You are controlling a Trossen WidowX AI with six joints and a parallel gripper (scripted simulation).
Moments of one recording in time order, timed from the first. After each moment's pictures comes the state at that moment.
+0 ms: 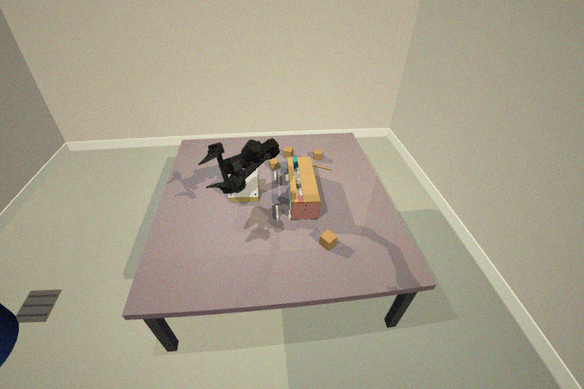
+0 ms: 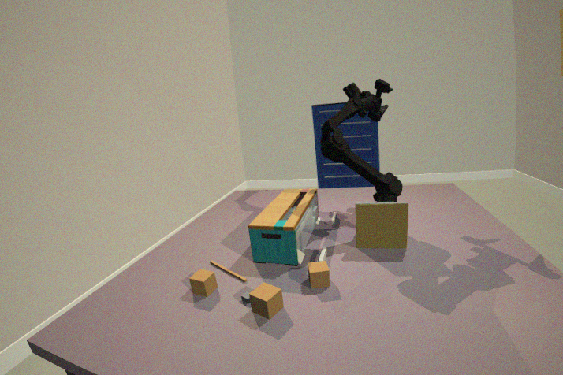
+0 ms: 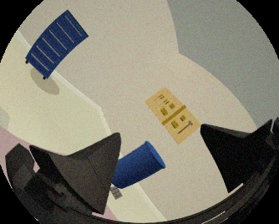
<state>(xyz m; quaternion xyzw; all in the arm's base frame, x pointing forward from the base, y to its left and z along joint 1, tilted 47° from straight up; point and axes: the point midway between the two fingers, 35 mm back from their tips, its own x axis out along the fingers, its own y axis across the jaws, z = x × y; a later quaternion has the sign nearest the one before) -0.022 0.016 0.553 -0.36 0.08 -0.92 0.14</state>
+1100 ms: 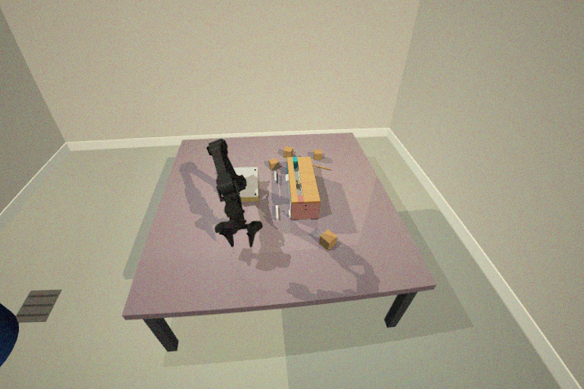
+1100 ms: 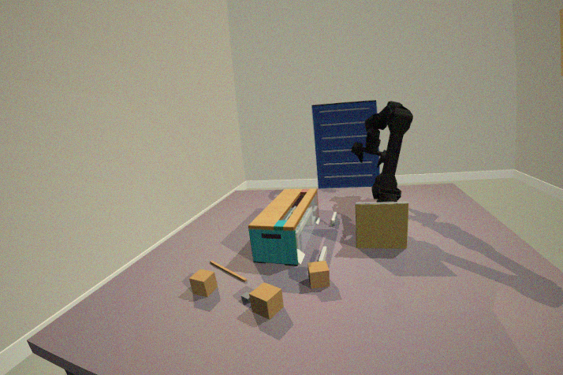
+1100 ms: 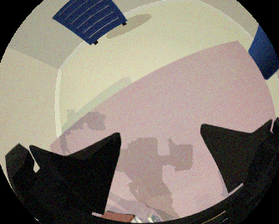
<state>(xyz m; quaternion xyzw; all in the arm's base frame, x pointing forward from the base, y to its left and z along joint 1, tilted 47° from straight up) 0.036 -0.238 0.412 0.21 -0.07 -0.68 0.70</state>
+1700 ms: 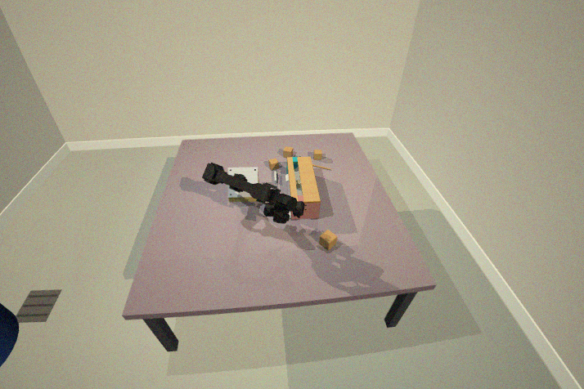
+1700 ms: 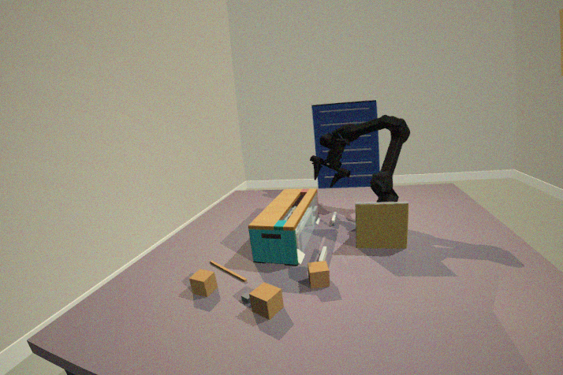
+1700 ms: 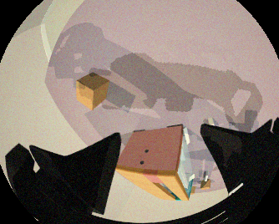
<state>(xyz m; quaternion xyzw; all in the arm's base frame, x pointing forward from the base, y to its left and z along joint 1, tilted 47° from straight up) 0.242 -0.173 0.263 0.49 0.16 -0.52 0.68</state>
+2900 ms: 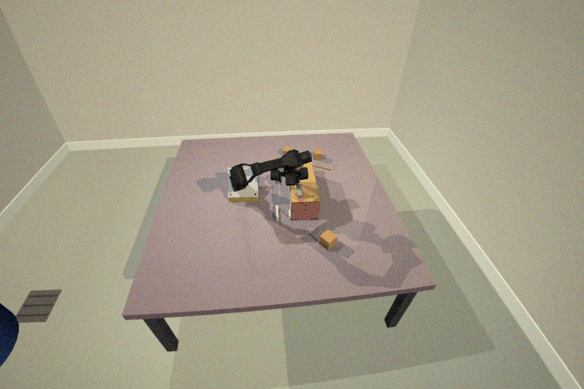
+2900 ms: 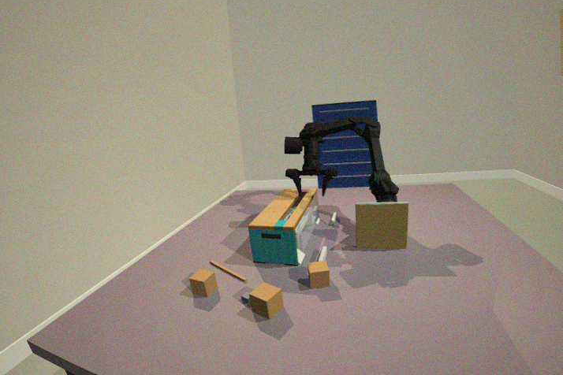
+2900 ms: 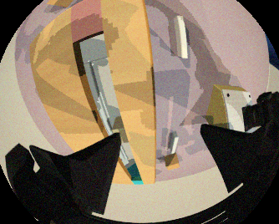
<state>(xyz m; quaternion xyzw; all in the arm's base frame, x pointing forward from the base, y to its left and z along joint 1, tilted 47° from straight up) 0.271 -0.004 0.106 0.39 0.36 -0.62 0.59</state>
